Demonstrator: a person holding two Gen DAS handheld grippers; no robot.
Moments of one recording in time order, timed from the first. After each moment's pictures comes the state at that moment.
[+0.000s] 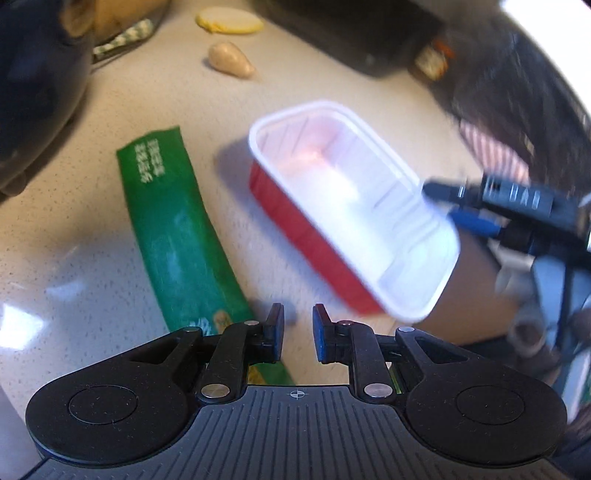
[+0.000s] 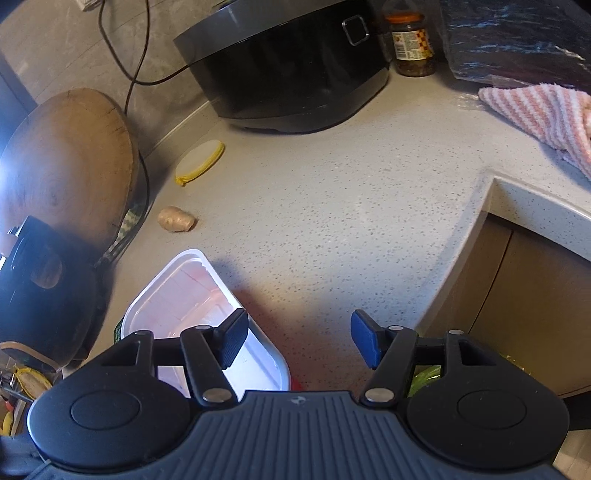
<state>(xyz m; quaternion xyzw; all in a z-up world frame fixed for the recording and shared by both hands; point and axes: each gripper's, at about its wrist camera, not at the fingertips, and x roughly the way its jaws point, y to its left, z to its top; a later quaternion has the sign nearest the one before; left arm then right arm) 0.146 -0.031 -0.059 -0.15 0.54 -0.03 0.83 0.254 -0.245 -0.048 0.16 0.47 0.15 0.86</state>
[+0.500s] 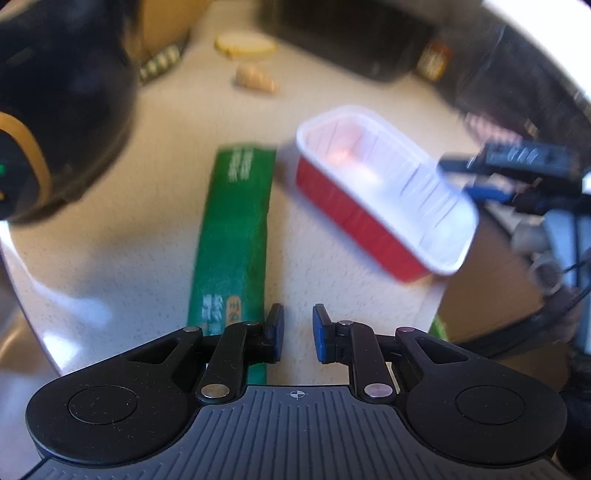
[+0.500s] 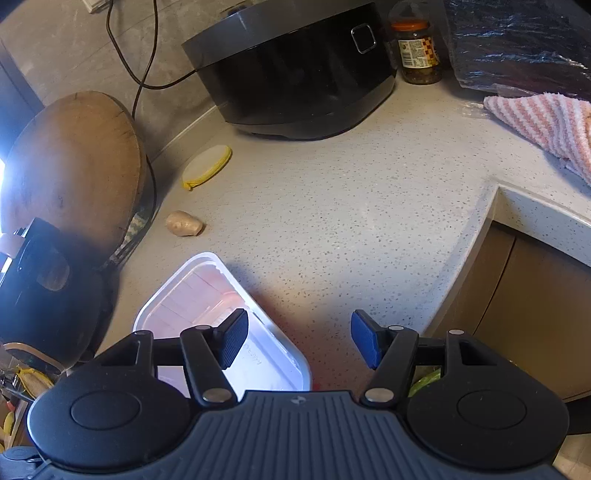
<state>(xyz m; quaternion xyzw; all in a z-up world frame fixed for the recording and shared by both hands) 0.097 0.000 -0.033 -0.11 0.49 -0.01 0.86 0.251 -0.237 -0.040 0.15 0.46 0.15 0.86</state>
